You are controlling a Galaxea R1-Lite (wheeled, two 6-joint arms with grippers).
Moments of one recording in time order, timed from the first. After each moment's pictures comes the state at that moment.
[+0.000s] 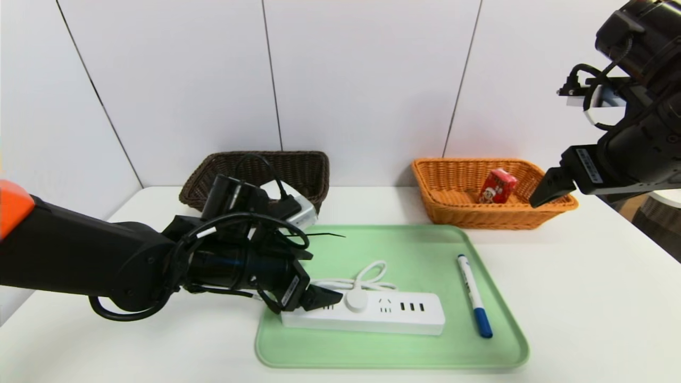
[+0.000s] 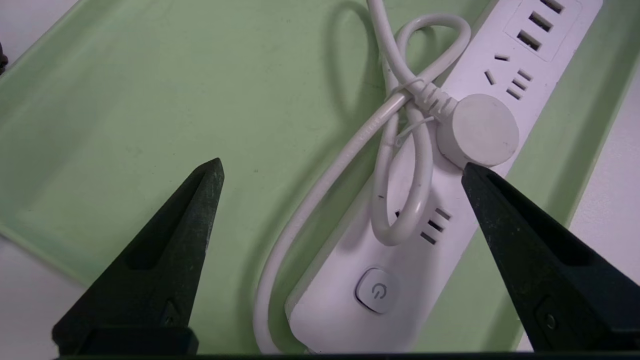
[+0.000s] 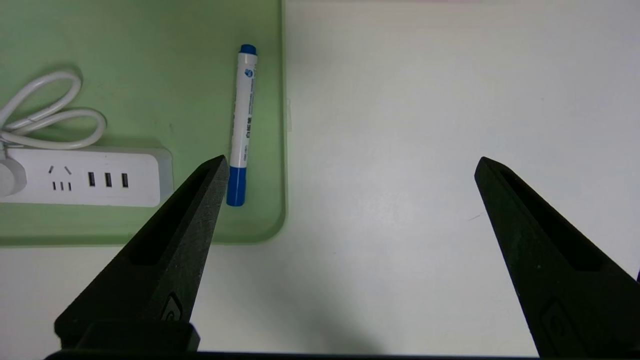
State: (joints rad) left arm -0.54 1.82 -0.90 -0.27 -0.44 0.22; right arm 0.29 1.74 -1.95 1.27 -0.20 0.21
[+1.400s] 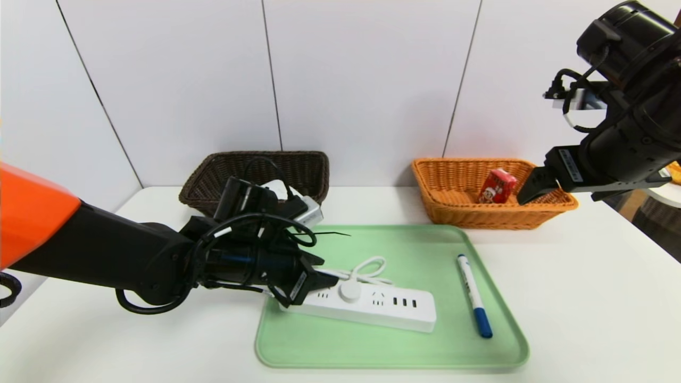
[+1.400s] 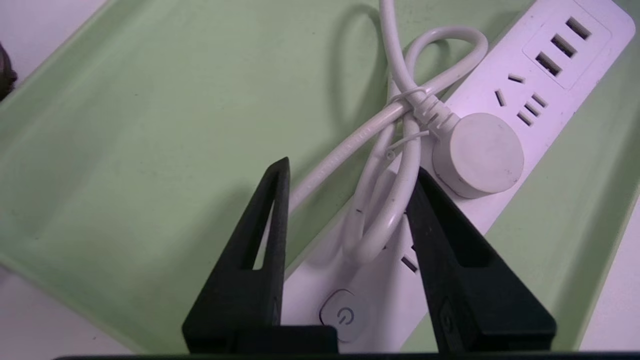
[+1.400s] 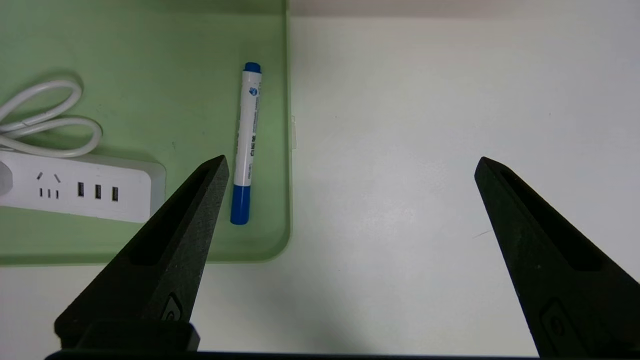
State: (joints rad) left arm -0.53 1.88 -0.93 -0.32 -0.44 0.21; right arm 0.29 1.77 -1.95 1.24 -0.20 0.21
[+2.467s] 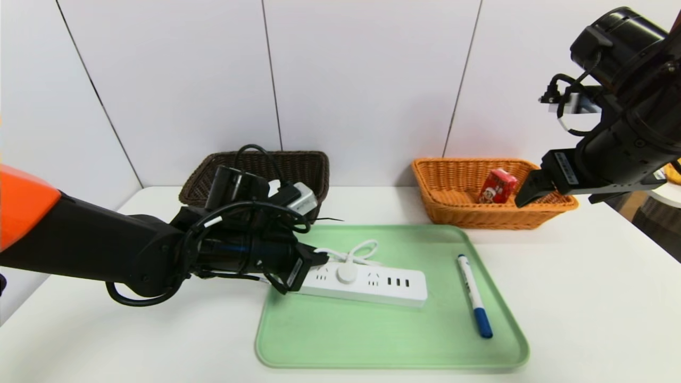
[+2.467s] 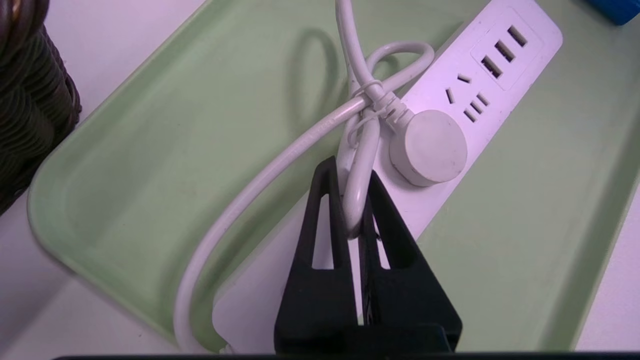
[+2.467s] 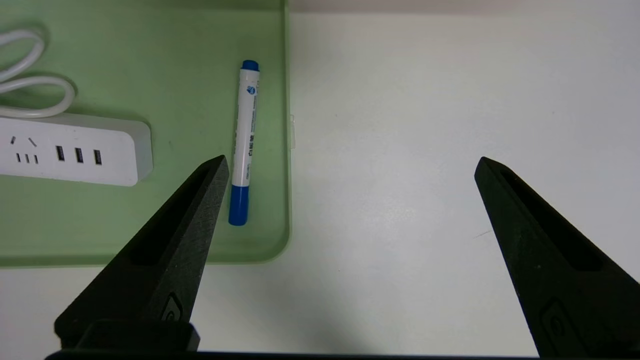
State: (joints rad) left arm -0.52 1.85 -0.95 -0.33 -0.44 0.20; right arm 0.29 1.78 -1.94 1.24 -0.20 0.21
